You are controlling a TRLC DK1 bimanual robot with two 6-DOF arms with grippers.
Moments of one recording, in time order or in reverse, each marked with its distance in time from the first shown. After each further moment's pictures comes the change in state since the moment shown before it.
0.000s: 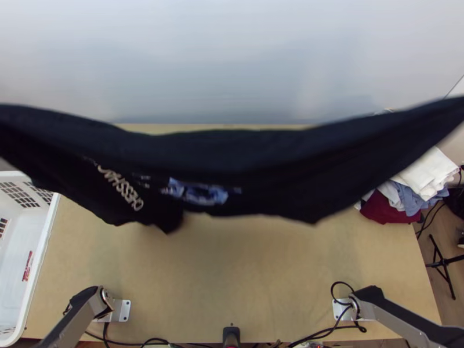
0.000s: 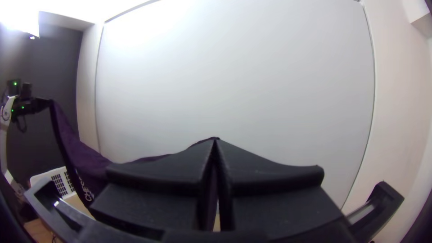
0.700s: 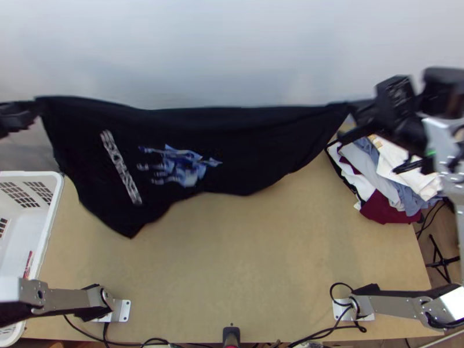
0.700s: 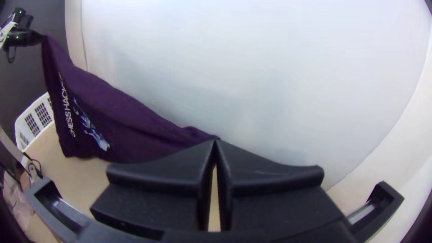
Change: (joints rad) left arm -0.023 0.401 -0.048 -0.191 0.017 0.215; right arm 0.007 0.296 -0.233 -0.026 0.031 -0.167
